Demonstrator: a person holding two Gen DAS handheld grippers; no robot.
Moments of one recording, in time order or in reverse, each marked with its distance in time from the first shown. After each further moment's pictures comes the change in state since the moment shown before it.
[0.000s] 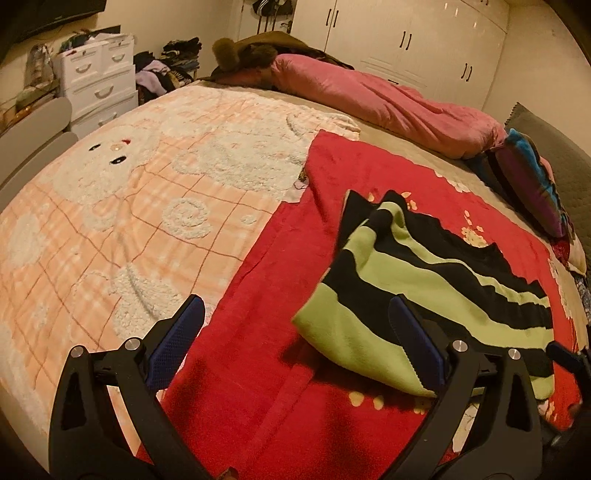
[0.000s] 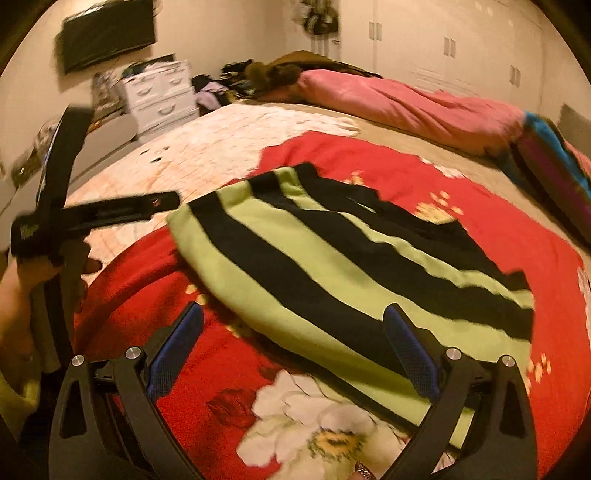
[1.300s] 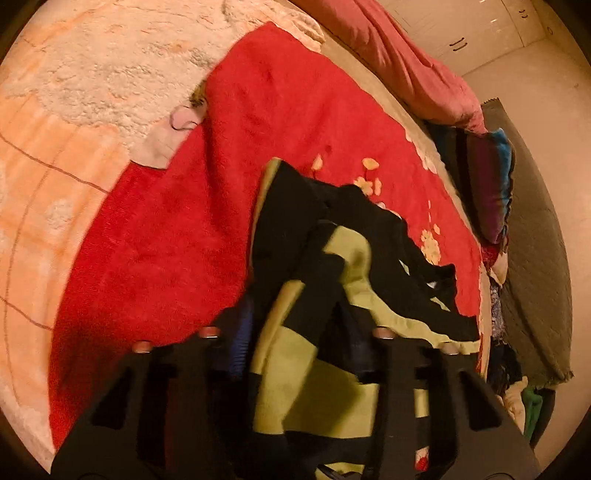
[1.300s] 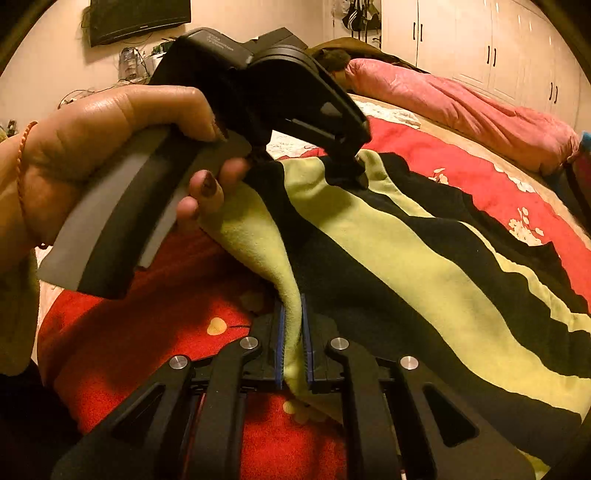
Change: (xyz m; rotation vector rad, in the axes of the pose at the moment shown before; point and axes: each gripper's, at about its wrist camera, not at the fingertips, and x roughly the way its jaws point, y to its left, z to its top) left arm 0.159 -0.030 0.063 -0.175 0.434 -0.418; right arm 0.106 0.046 0.014 -0.066 0.013 0.093
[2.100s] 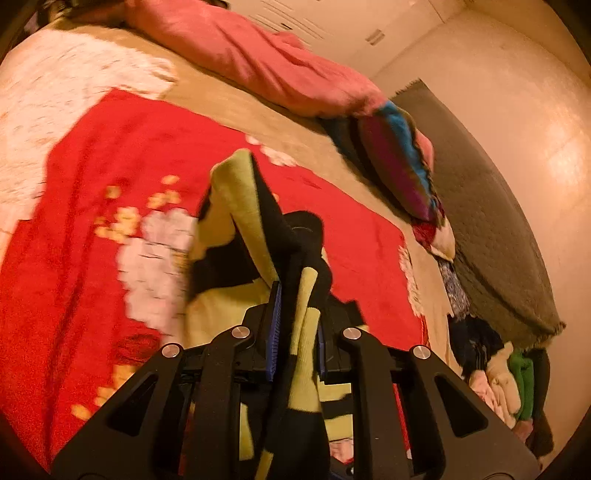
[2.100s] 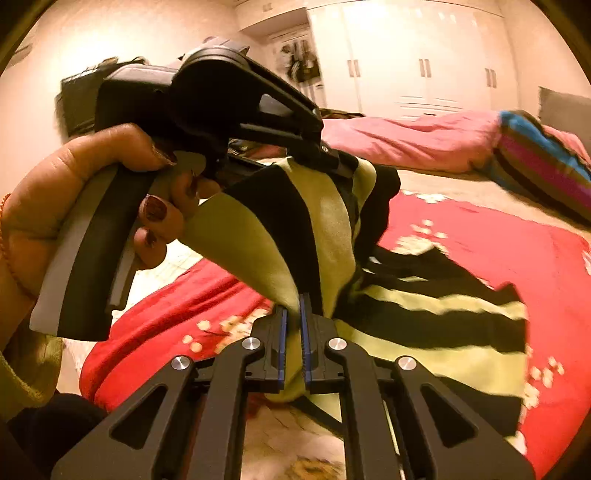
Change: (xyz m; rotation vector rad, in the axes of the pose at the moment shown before) left arm -0.041 -0.196 -0.054 0.214 -0.089 -0.145; right arm -0.159 -0.097 -0.036 0.219 -0.249 -0.047
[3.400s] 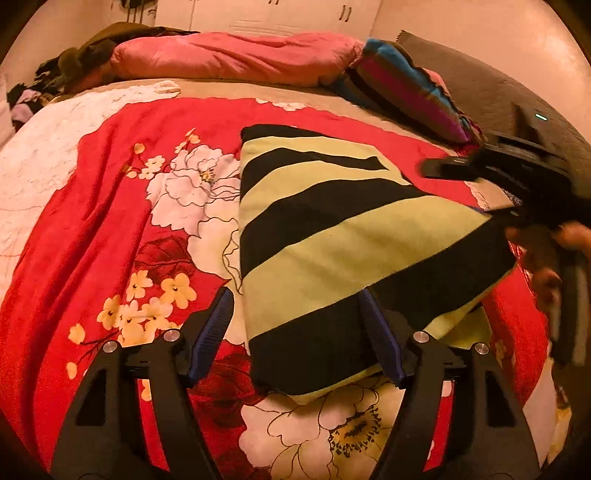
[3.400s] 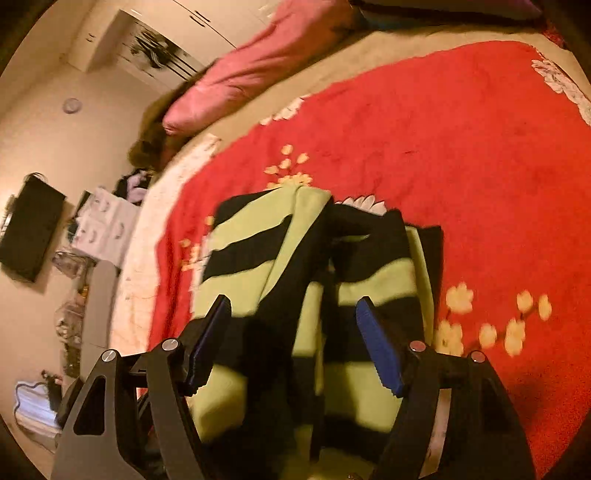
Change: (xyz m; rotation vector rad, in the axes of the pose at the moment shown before) left arm 0.024 0.007 -0.155 0.322 -0.063 0.293; right arm 0.038 -0.189 0.020 0.633 0.307 0.011
